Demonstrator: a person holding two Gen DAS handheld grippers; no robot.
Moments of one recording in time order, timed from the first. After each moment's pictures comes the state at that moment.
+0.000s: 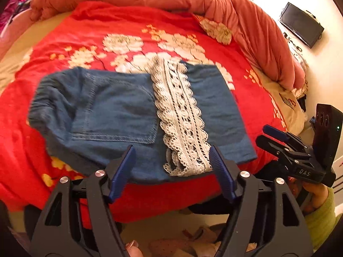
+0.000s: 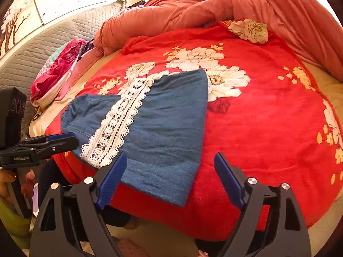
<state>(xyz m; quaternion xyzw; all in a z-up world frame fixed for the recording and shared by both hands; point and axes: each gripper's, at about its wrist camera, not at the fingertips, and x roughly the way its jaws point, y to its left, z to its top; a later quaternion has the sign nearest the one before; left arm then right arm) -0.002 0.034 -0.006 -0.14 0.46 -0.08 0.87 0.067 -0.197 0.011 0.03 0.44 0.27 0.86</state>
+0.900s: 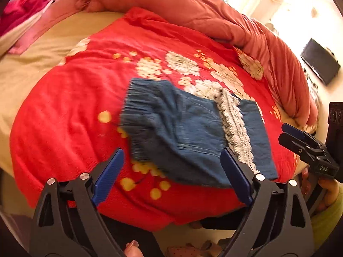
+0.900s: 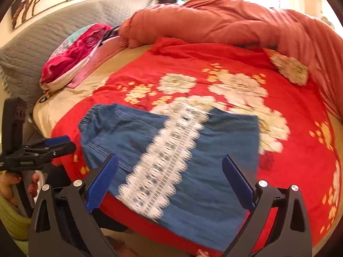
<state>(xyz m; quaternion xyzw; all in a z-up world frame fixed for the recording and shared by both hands) -0.033 0.149 -0.010 -0.22 0.41 0.01 0.88 0.095 -0.087 0.053 -0.06 0.42 0.33 0.84</state>
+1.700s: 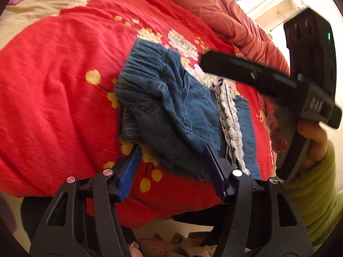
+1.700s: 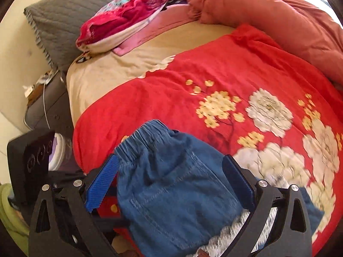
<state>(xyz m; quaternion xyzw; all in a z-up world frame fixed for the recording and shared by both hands) -0.025 0.151 -0.054 -0.33 0.44 -0.05 0.84 0.139 0.090 0.041 -0.16 0.46 0.50 0.72</state>
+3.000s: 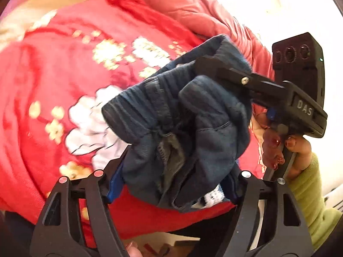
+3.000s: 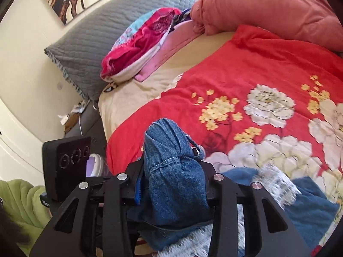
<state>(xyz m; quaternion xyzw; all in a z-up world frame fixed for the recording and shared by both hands) 0.010 0.096 -0.014 -0.31 0.41 -0.07 0.86 0.183 0.004 0.054 0.00 0.46 0.57 0.68</state>
